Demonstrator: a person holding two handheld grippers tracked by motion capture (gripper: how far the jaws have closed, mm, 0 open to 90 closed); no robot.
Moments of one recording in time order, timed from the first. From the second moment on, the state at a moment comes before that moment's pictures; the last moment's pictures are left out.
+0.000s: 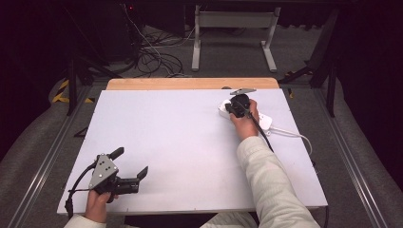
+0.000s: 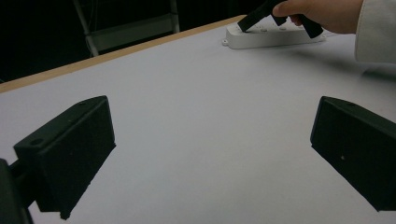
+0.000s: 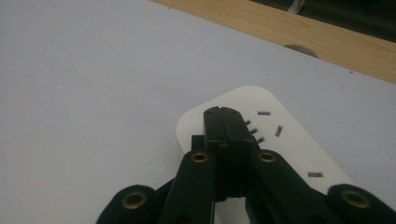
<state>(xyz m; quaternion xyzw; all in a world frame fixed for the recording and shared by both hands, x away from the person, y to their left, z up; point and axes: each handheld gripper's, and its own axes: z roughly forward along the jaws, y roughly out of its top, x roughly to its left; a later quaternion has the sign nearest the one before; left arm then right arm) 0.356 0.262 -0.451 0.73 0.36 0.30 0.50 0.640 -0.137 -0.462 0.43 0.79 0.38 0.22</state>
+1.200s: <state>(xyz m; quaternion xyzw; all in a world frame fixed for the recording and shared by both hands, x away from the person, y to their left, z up) 0.356 0.260 -0.450 0.73 0.36 0.30 0.50 0.614 -0.140 -0.427 0.40 0.79 0.41 0.21</state>
